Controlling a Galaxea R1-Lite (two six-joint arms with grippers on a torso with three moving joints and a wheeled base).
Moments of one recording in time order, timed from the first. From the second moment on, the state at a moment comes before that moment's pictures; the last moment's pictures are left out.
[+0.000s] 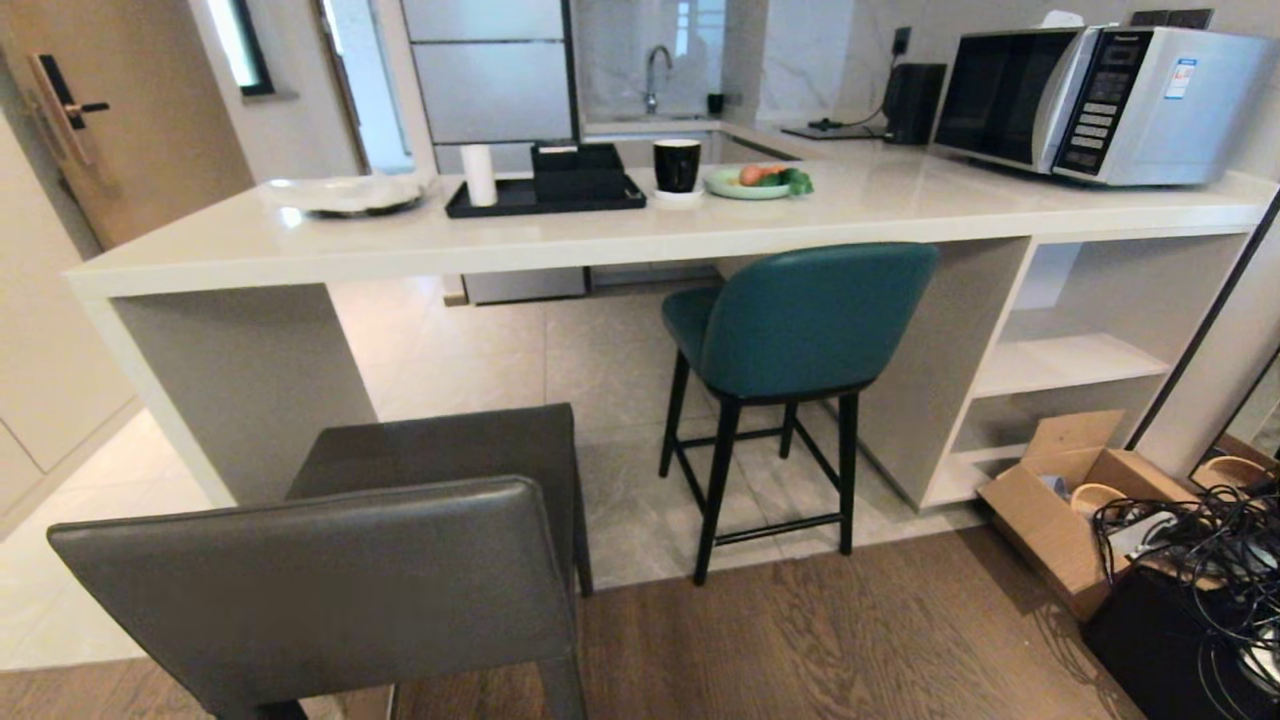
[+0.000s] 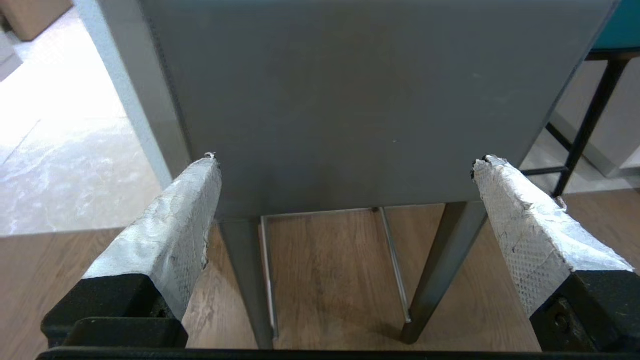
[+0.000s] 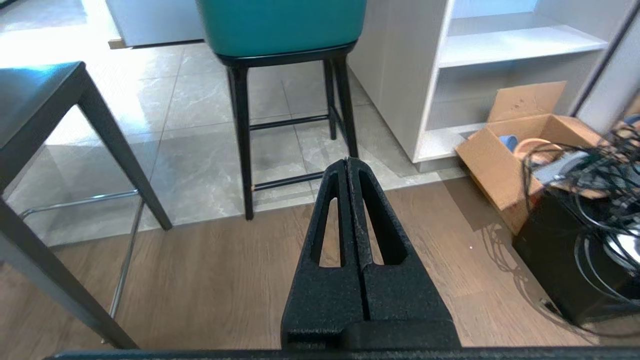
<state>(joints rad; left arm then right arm) 0.00 0.00 -0.03 0.06 0.01 -0.02 0.00 0.00 0.00 -0.01 -0.01 -0.01</state>
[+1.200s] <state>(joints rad) 0.00 0.00 -0.02 0.03 0.02 -0.06 0.00 0.00 0.00 -0.01 -0.01 -0.01</state>
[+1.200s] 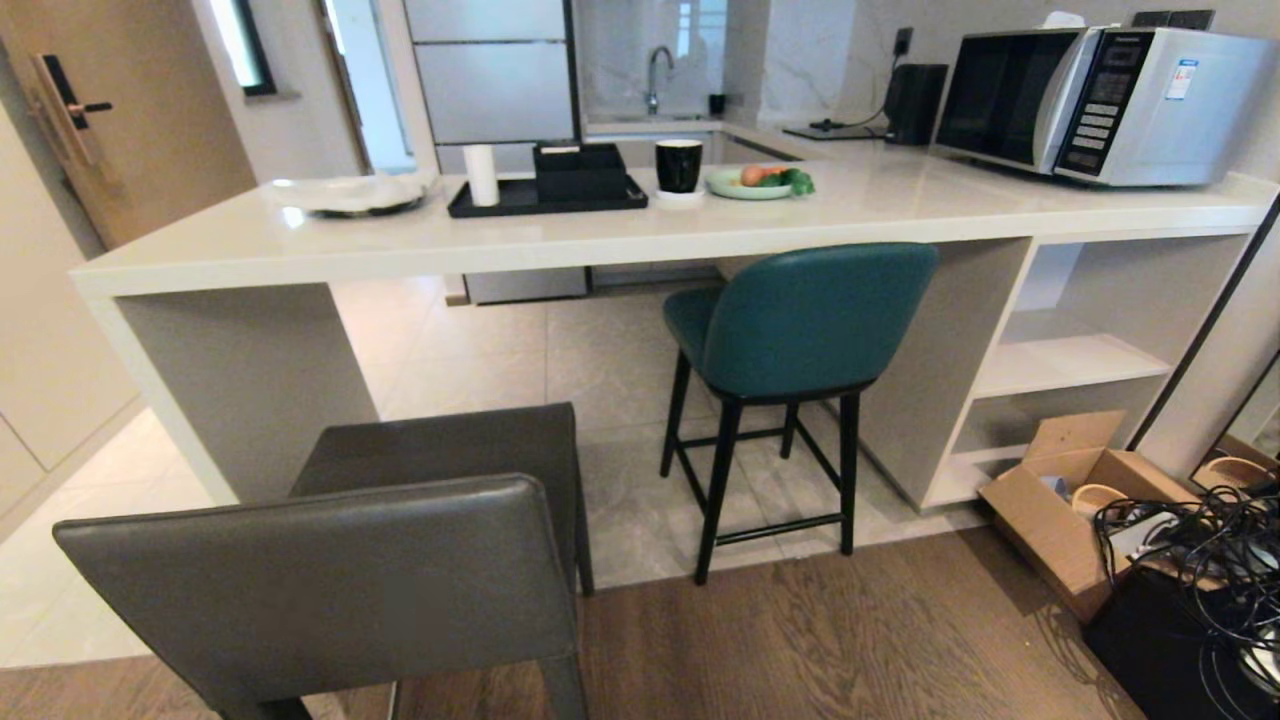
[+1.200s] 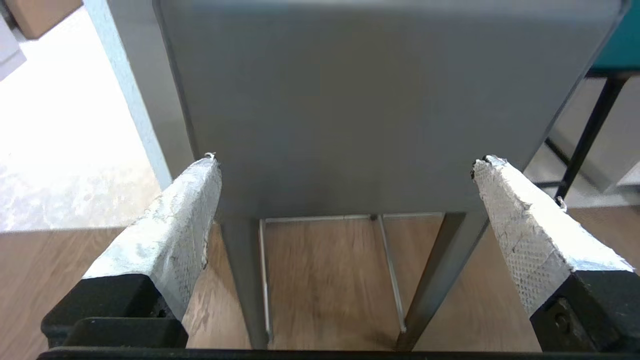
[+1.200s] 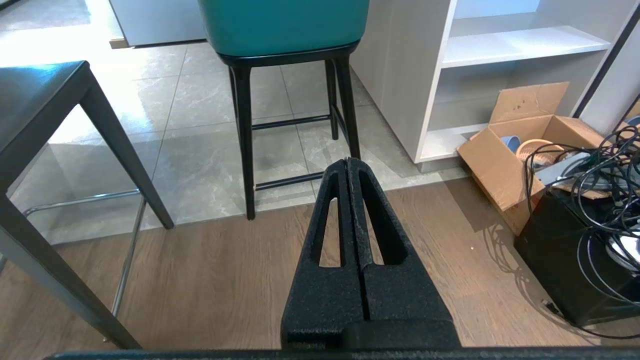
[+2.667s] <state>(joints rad) 0.00 0.00 0.00 -0.02 0.02 -0.06 0.00 0.00 0.00 -0.01 -0.01 0.00</state>
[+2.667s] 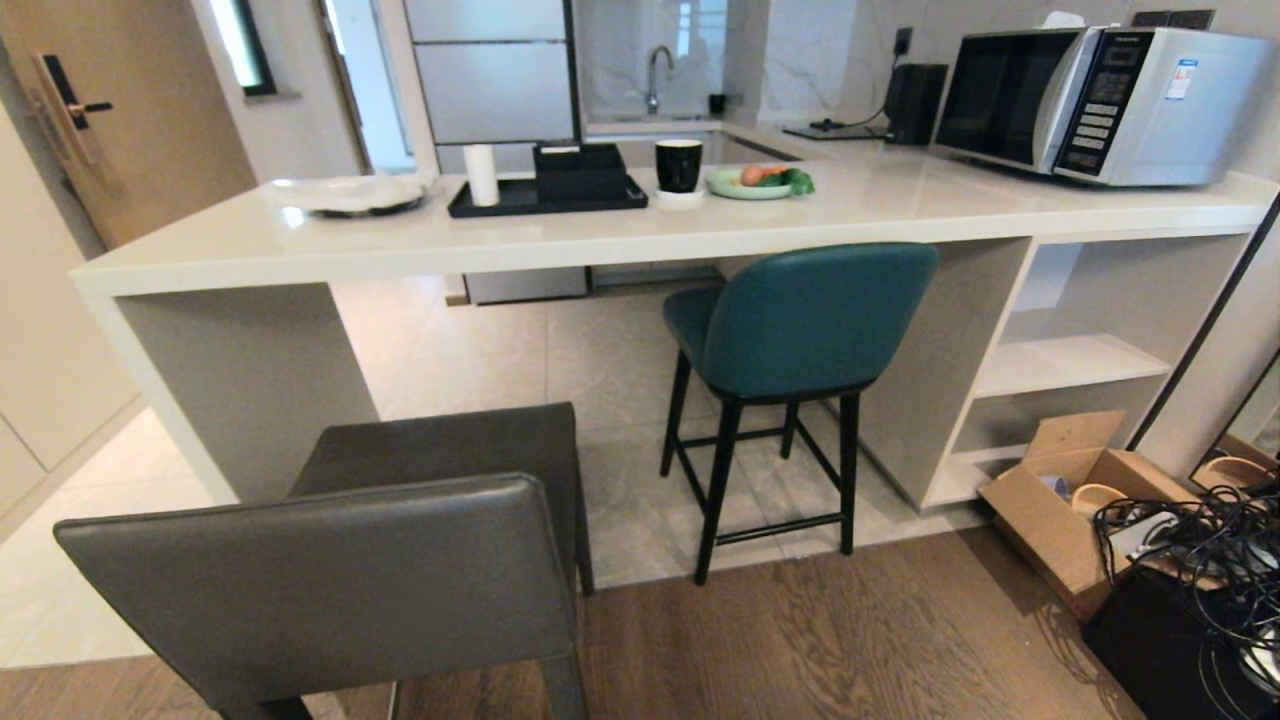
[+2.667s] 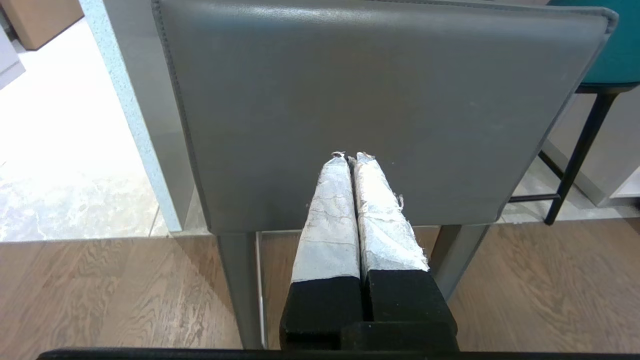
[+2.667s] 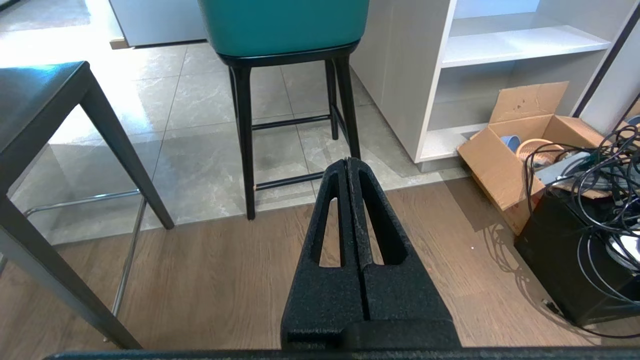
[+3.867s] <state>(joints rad) 0.00 0.00 0.00 -0.02 0.02 -0.06 0.00 0.00 0.00 -0.01 -0.01 0.00</state>
